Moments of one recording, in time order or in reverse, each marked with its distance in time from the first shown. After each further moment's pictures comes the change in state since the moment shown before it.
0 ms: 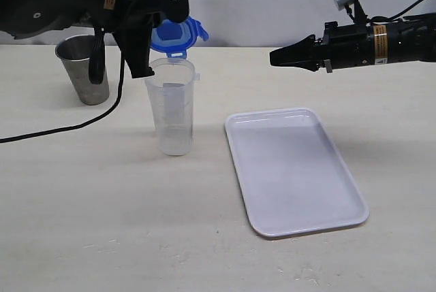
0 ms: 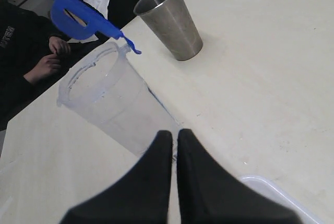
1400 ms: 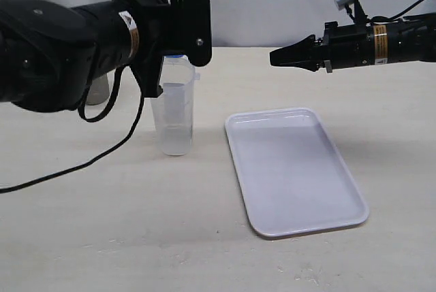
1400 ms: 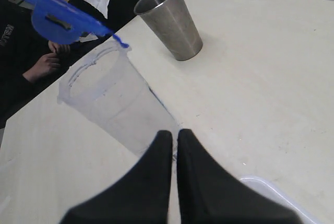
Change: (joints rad) left arm -0.181 -0.020 0.170 1.158 0.212 -1.090; right arm 0.000 0.000 0.000 0.000 0.000 -0.010
